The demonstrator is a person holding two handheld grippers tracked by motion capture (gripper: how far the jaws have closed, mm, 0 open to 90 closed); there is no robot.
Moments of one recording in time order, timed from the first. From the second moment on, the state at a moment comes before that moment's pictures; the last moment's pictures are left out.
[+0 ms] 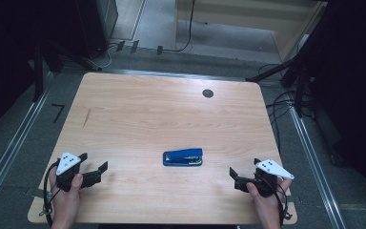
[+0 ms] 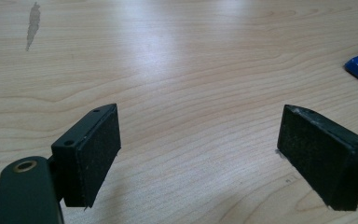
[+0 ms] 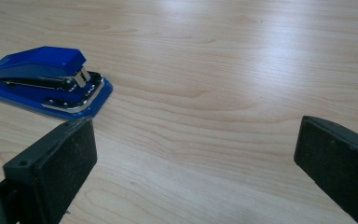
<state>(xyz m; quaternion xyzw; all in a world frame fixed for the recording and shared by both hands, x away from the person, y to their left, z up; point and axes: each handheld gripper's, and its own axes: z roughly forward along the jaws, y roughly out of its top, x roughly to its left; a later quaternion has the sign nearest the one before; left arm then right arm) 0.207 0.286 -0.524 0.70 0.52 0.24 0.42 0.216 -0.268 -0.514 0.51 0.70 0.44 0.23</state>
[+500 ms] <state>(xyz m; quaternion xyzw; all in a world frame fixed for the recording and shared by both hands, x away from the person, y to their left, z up) 0.207 0.285 -0.524 0.70 0.52 0.24 0.42 0.200 -0.312 -0.522 0.53 0.69 0.43 0.24</state>
